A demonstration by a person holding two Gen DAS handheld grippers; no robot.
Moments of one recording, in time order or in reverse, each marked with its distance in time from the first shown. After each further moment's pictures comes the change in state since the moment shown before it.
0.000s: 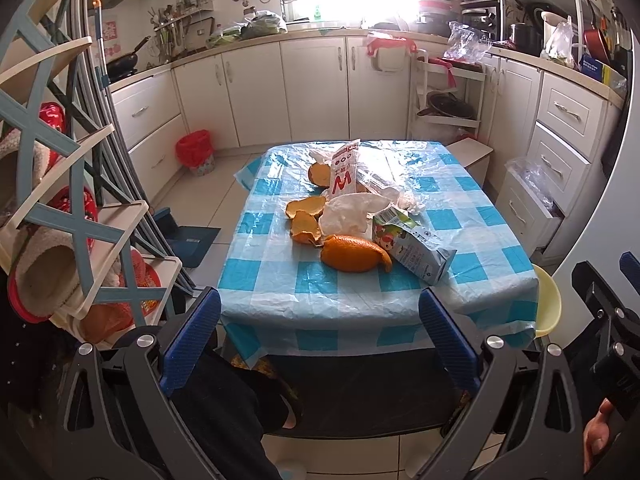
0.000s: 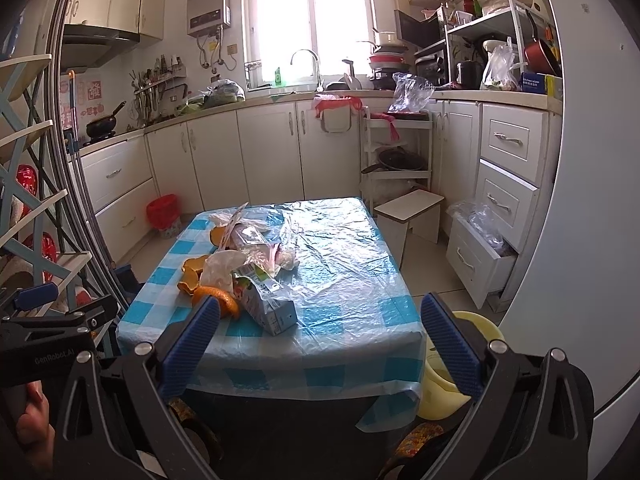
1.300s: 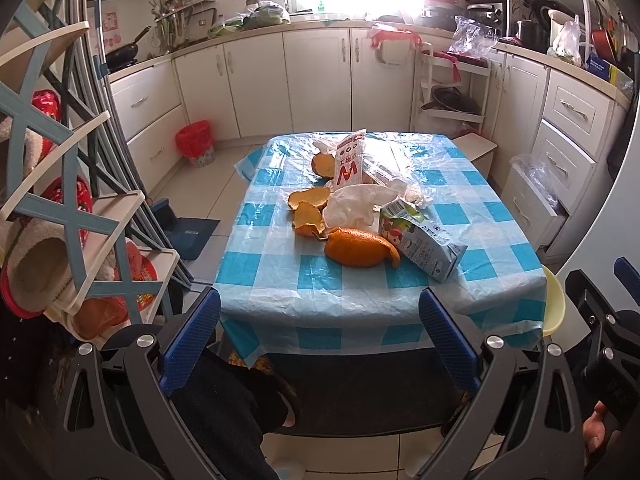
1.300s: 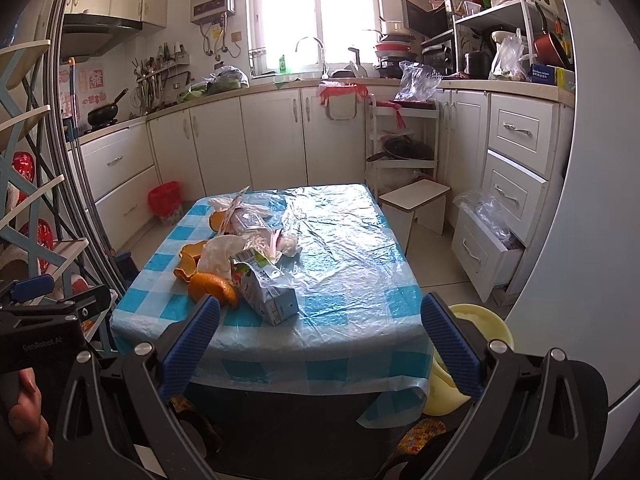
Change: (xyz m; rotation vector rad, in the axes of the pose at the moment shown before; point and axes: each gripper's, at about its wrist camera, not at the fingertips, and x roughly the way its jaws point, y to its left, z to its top) left arm 0.021 0.007 -0.004 -0.009 0.026 0.004; right arm 0.024 0.000 -0.009 -0.027 0.048 0.018
